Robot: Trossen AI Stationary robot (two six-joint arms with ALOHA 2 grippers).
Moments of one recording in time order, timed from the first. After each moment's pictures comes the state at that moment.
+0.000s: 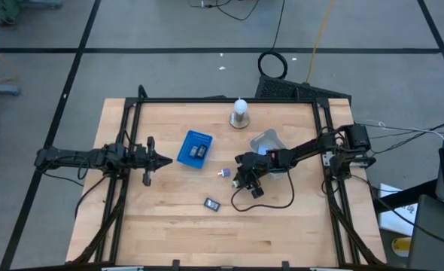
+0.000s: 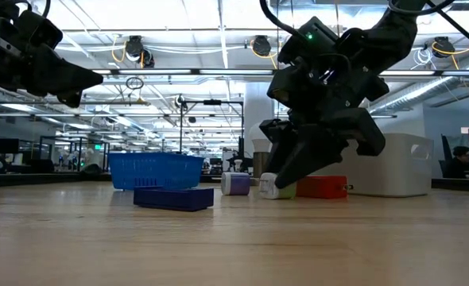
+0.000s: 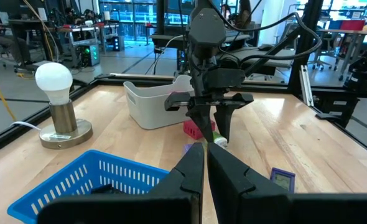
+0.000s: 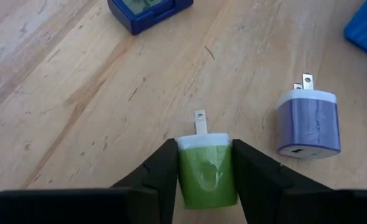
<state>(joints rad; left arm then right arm) -0.04 0.10 0.02 0.00 -0.04 -0.05 0.02 1.78 0.80 0.20 -0.24 -0.35</state>
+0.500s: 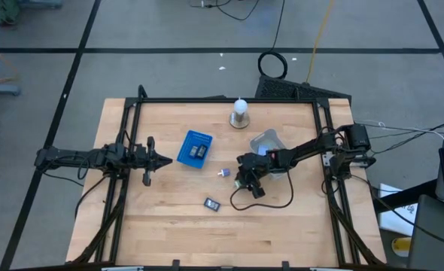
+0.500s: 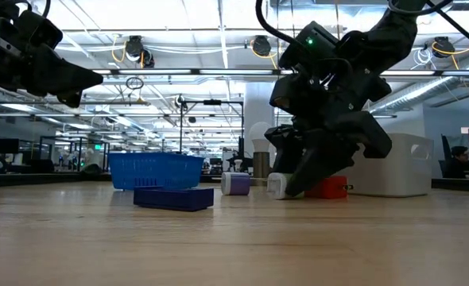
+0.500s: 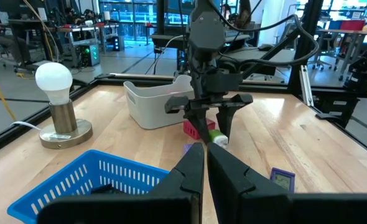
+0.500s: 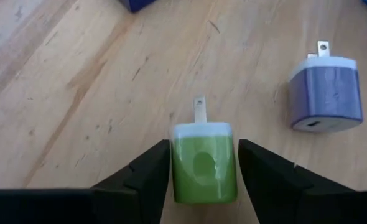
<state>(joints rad) -0.04 0.10 0.02 0.01 -0.04 -0.05 0.02 1.78 0.80 0.15 -0.23 -0.30</state>
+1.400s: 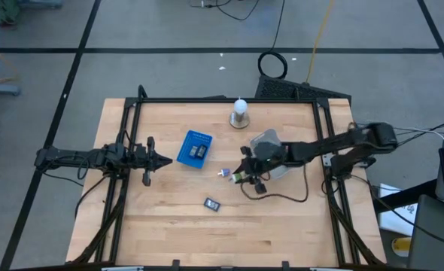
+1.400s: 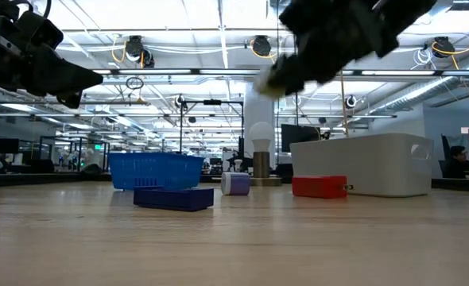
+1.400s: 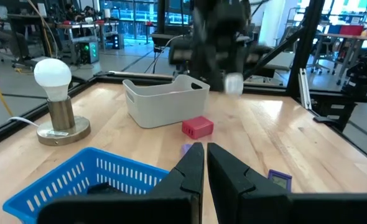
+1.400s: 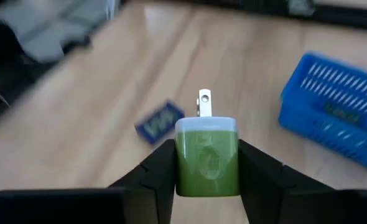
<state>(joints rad) -0.04 0.10 0.02 0.00 -0.04 -0.08 0.03 1.49 0.80 0.18 -0.27 -0.15</state>
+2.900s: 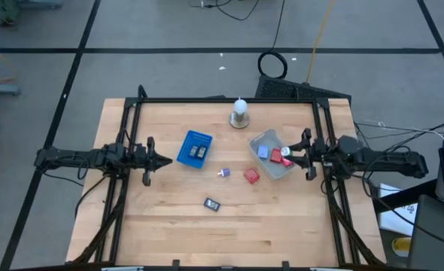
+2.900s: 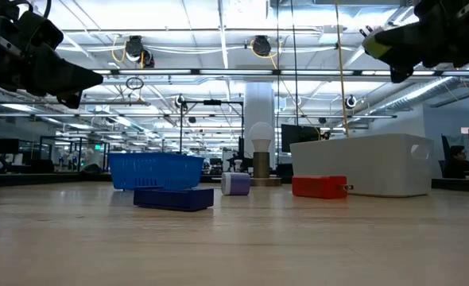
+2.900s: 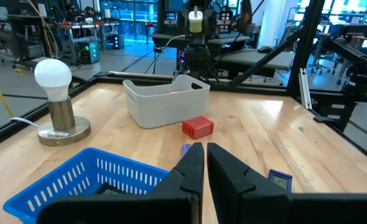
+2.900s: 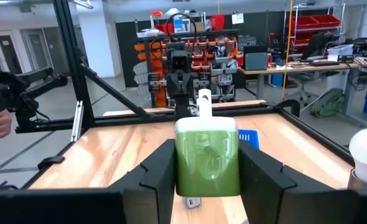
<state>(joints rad) -0.04 0.10 0.02 0.00 -0.04 -0.07 -0.06 0.19 0.17 0.08 -0.05 0.09</state>
